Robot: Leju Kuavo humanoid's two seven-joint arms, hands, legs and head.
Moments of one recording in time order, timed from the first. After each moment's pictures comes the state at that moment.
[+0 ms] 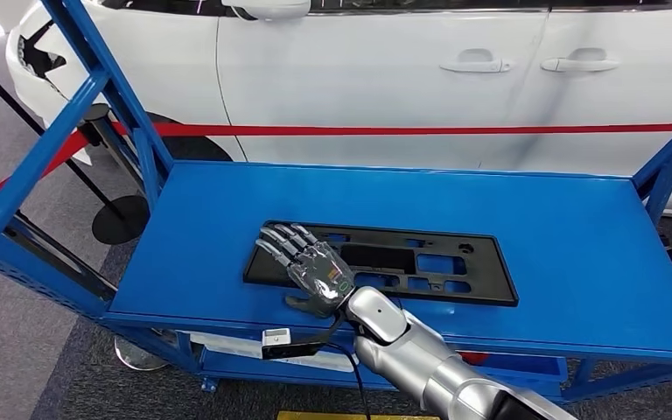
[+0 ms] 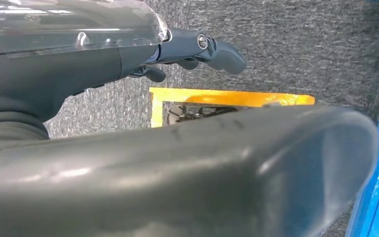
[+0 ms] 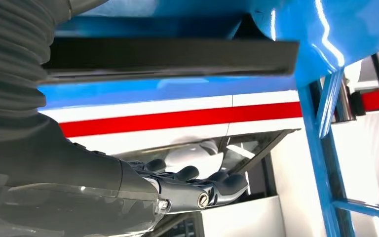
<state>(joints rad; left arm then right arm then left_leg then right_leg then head) -0.09 -0.16 1.07 -0.20 -0.93 0.11 -0.28 -0.64 0.13 0.96 -0.63 1.02 -0.69 -0.33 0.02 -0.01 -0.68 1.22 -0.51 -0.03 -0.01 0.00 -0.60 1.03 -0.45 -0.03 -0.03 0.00</state>
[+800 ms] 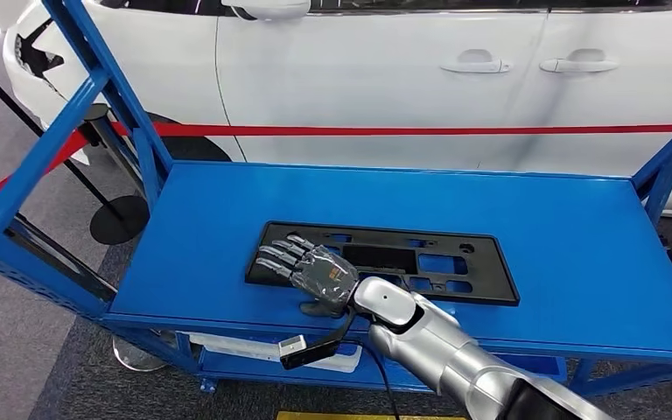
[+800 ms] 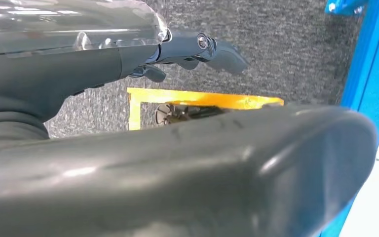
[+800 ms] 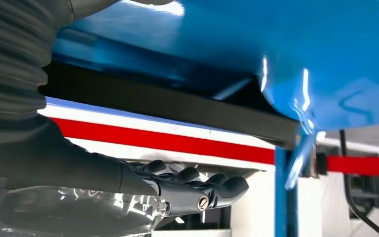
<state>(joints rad) -0.10 -0.15 1.07 -0.20 -0.91 0.08 -0.34 -0.70 0.05 1.01 -0.68 1.08 -0.41 -0.41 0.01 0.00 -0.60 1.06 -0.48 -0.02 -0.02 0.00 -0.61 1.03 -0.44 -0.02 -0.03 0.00</state>
